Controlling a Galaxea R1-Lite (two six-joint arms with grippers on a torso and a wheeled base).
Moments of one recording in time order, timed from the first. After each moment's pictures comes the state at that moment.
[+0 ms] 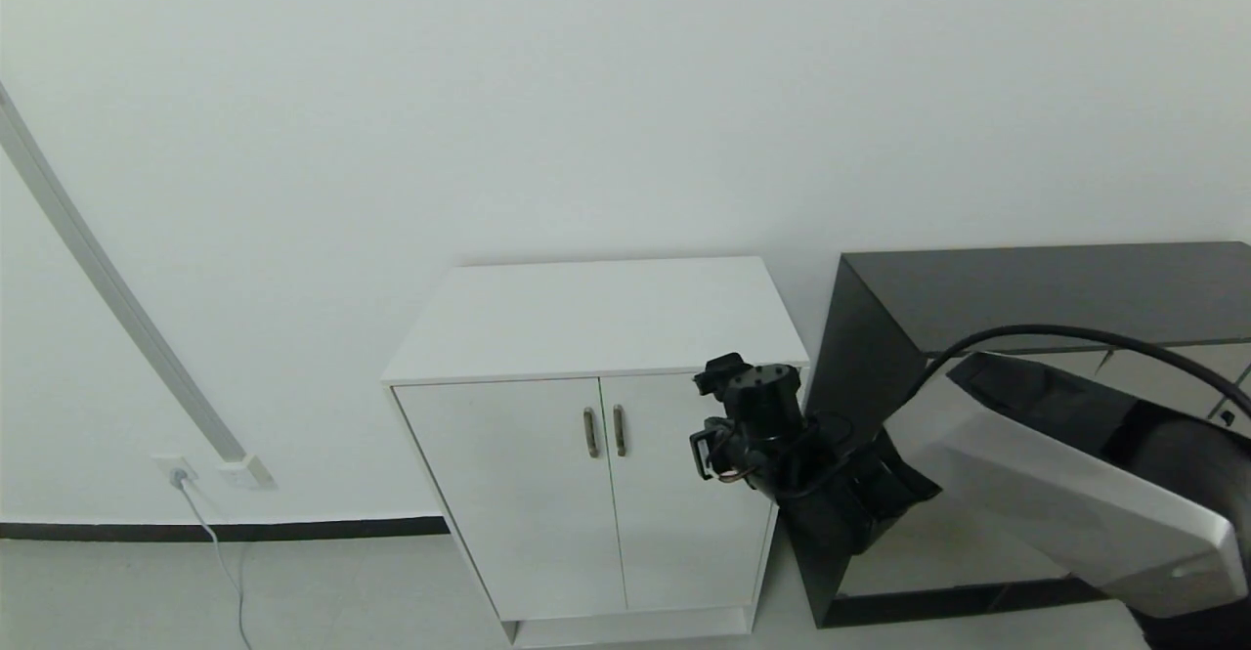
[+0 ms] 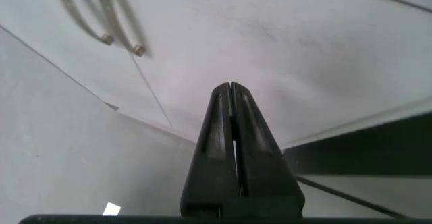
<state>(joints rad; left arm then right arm) 0.00 0.00 0.00 0.00 0.03 -0.03 0.66 2.40 -1.28 -0.73 -0.27 0.03</state>
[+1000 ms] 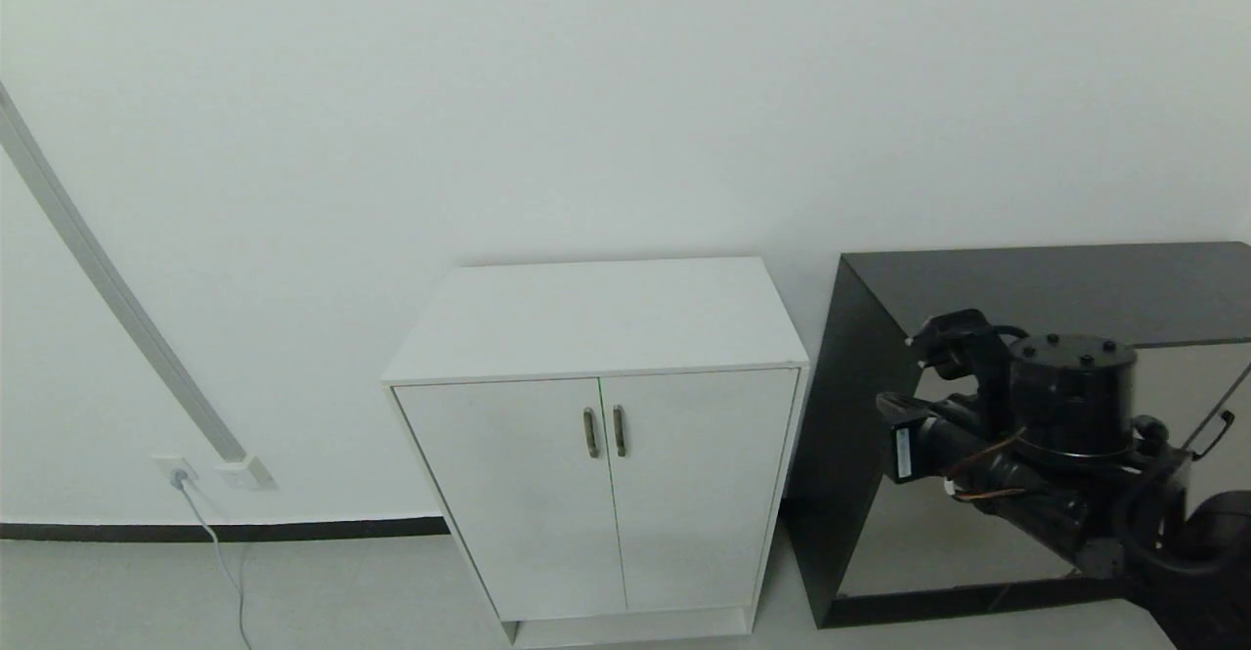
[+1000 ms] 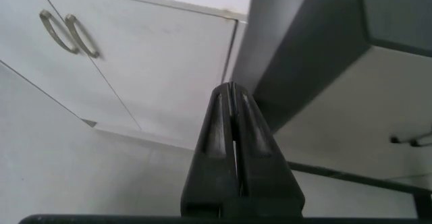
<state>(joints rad) 0.00 0.00 0.00 0.00 0.03 -0.03 0.55 1.71 -0.57 -0.87 -0.33 0.00</state>
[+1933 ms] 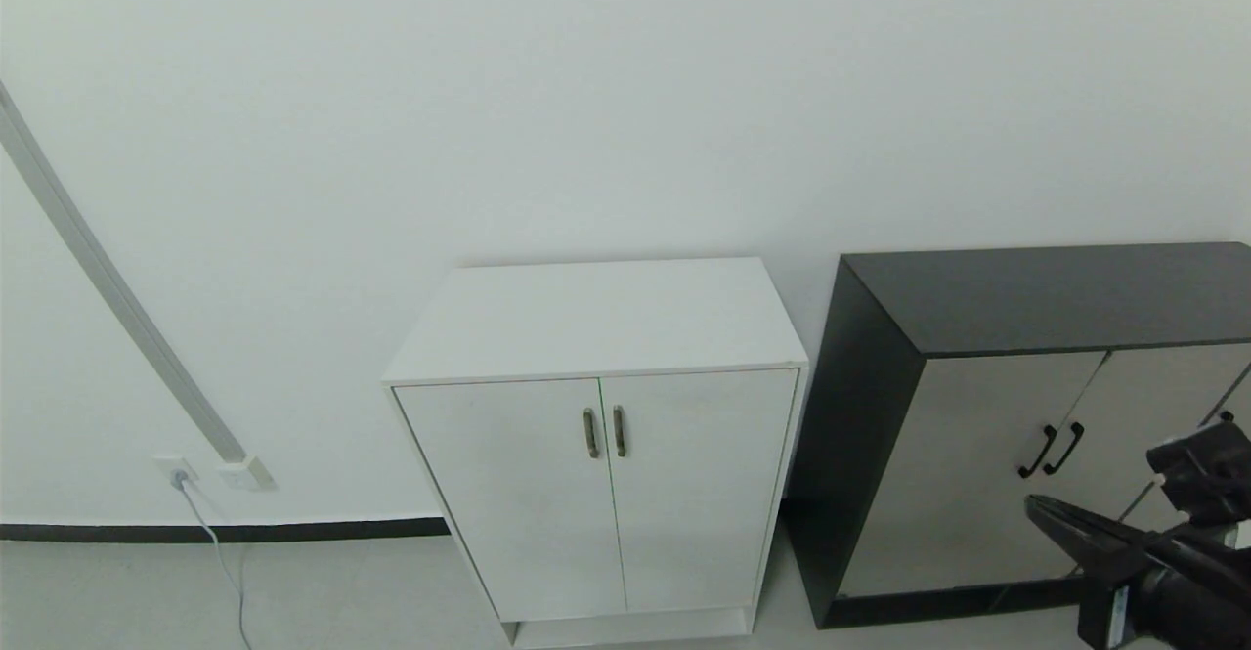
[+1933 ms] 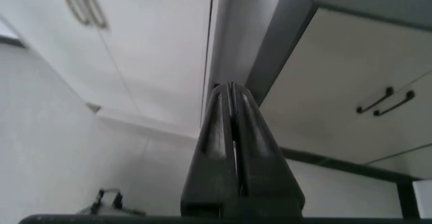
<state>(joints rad) 0.00 0.00 0.00 0.00 0.03 -0.03 0.54 1.25 -0.11 -0.86 -0.28 -0.02</state>
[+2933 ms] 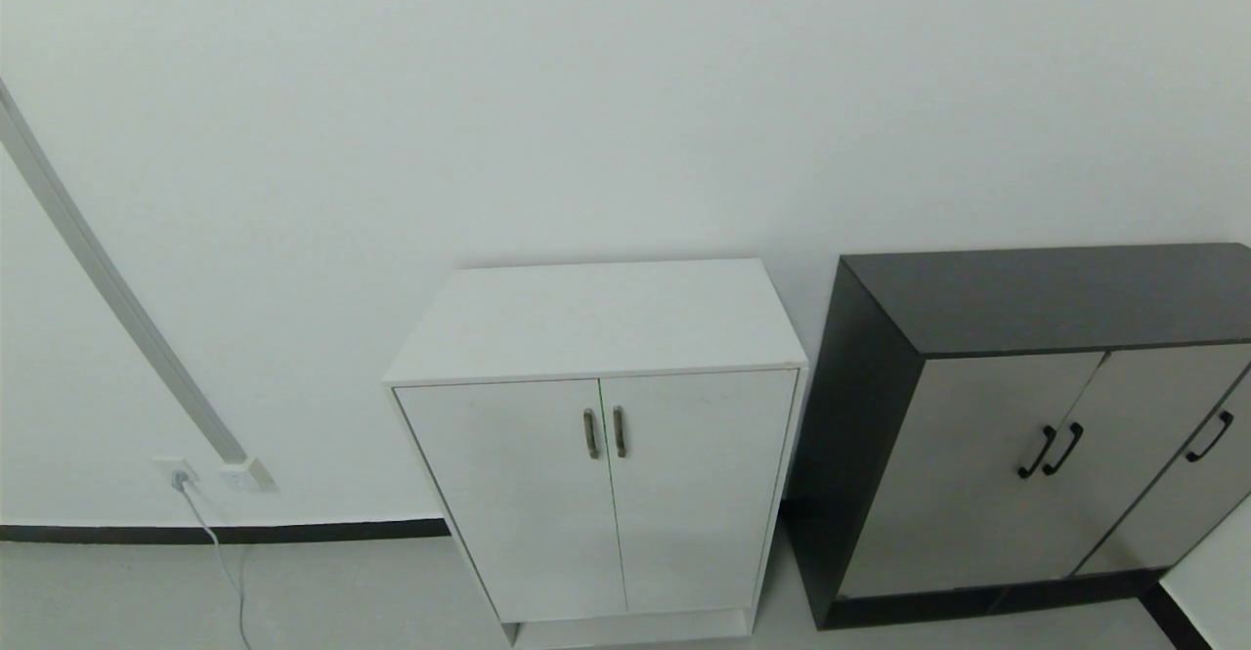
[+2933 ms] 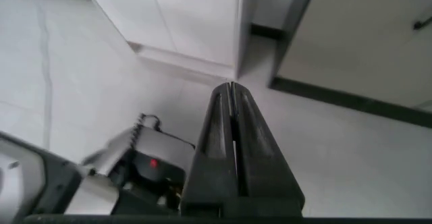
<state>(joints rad) 0.00 0.00 0.00 0.00 0.03 -0.03 0.53 0.54 0.00 -0.08 -0.13 0.09</state>
